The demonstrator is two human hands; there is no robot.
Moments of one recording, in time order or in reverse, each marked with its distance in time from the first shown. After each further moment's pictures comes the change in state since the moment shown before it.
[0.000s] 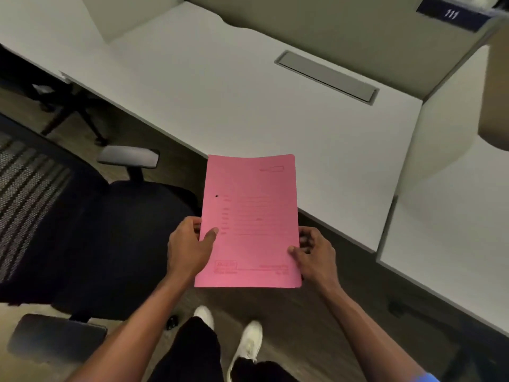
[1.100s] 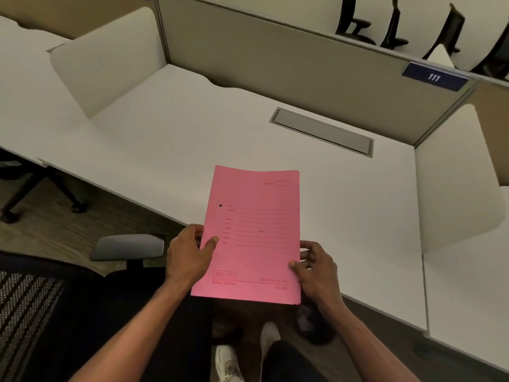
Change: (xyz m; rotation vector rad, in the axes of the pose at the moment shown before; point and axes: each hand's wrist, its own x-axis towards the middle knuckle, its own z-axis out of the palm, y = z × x) left_hand 0.262 0.060 -0.072 0.031 -0.124 0.174; right_hand 0.149 -0.154 0.072 0.042 0.138 0.020
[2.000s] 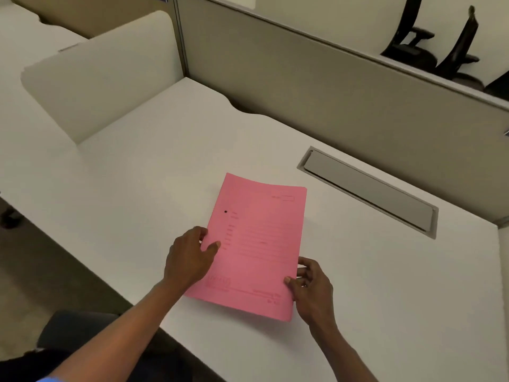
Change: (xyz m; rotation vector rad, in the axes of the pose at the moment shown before) left_hand 0.286 0.044 0.041 0.142 0.004 -0.076; right_hand 0.284 -0.062 0.053 0.110 -0.037 0.020
